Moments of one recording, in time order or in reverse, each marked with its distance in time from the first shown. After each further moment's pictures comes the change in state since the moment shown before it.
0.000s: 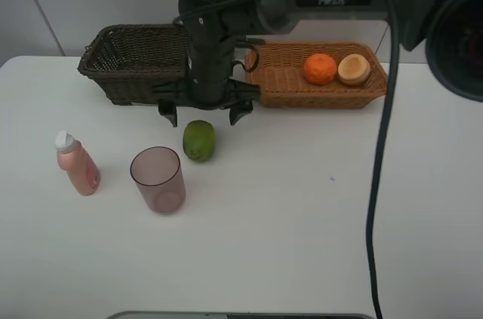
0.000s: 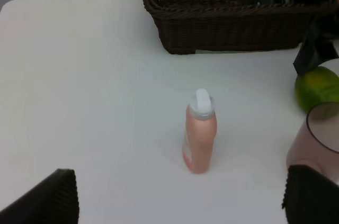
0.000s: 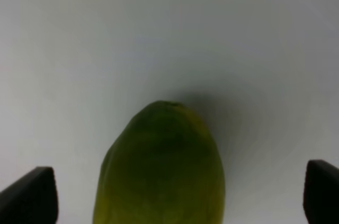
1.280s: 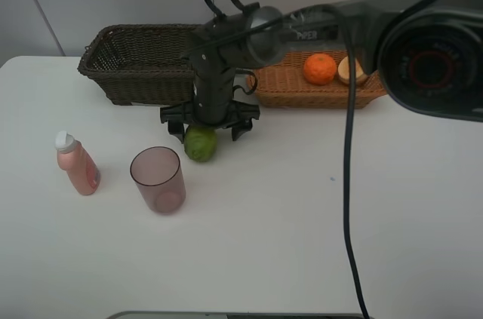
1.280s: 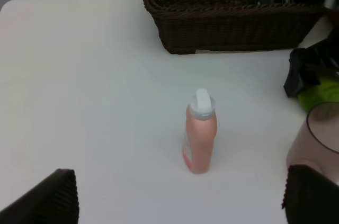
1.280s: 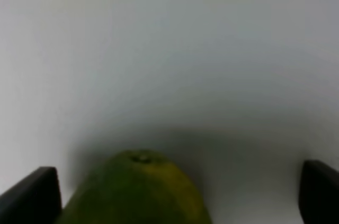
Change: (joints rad) left arm 0.000 0.000 0.000 0.000 0.000 0.000; right arm -0.020 0.108 -0.001 -0.011 -0.081 0.000
